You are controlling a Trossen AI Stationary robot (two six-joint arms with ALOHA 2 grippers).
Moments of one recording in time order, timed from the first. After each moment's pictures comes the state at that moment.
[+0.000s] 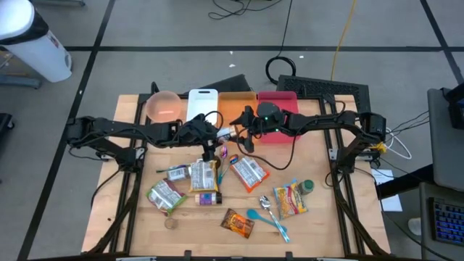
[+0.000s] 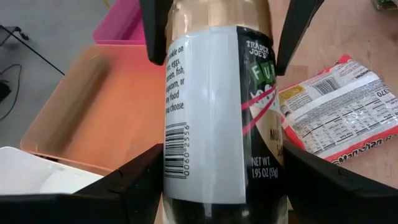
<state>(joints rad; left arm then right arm) 0.10 1.37 0.87 -0.15 -0.22 0.06 -0.31 1.64 0.99 0.26 -0.24 -0.11</state>
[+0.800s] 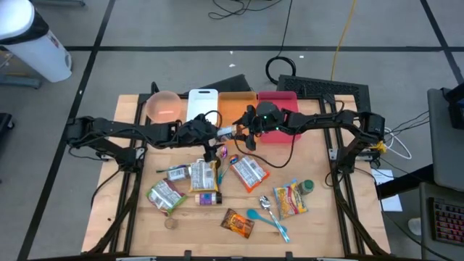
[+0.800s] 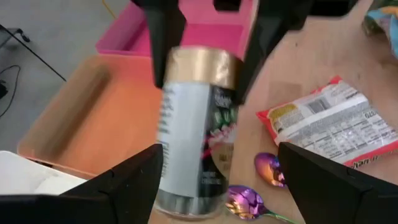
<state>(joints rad) 0.10 1.36 0.88 -0.13 -0.23 0.01 -0.31 1.64 0.99 0.24 -0.26 -0.13</state>
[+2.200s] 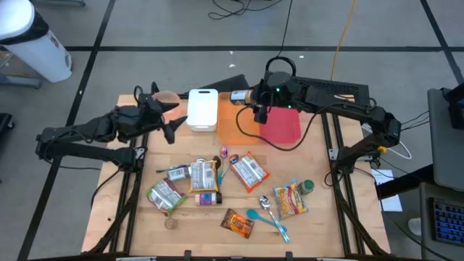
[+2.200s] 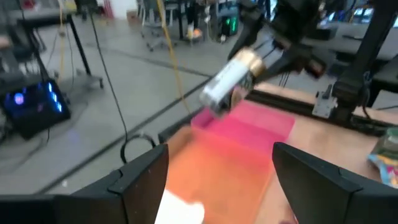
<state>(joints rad) 0.10 0.74 0.87 -0.39 -0.45 -0.13 -0.39 1.48 1.41 -0.45 0.10 -0.38</state>
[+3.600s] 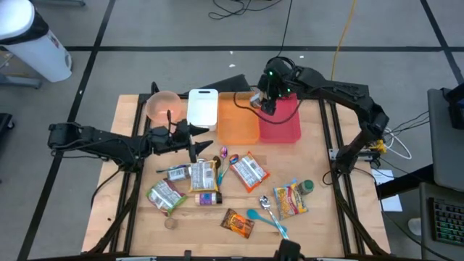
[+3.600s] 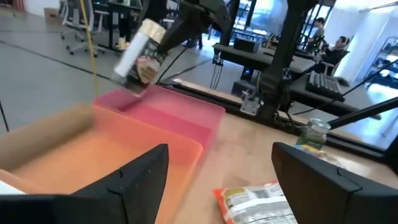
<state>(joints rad) 0.11 1.12 0.33 0.74 -0.15 -0.21 -0.60 1.65 1.60 -0.90 0.00 -0.28</state>
